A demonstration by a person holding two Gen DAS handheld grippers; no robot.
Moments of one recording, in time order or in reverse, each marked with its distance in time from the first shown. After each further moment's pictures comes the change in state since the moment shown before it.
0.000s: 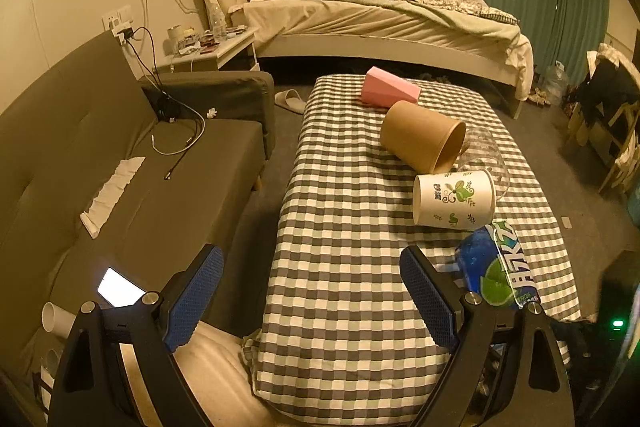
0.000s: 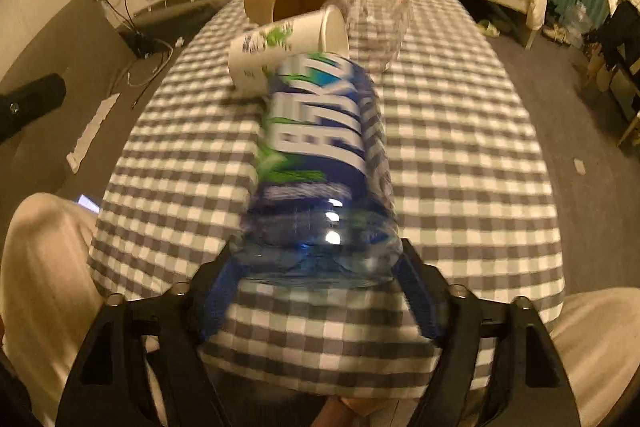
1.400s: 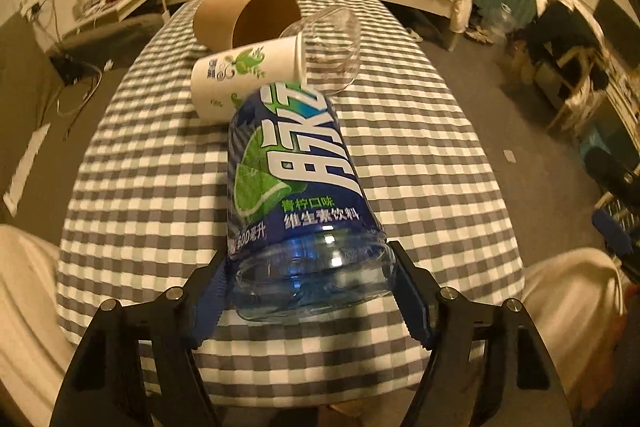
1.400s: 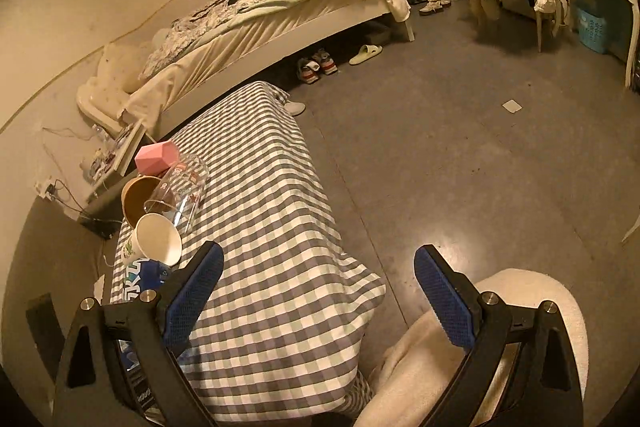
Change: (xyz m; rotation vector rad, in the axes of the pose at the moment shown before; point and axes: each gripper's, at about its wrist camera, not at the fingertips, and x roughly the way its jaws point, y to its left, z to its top) left arm 0.043 -0.142 -0.052 0.111 0.210 -0.221; right arm -0.096 -0.193 -0.026 0.523 -0.330 -0.035
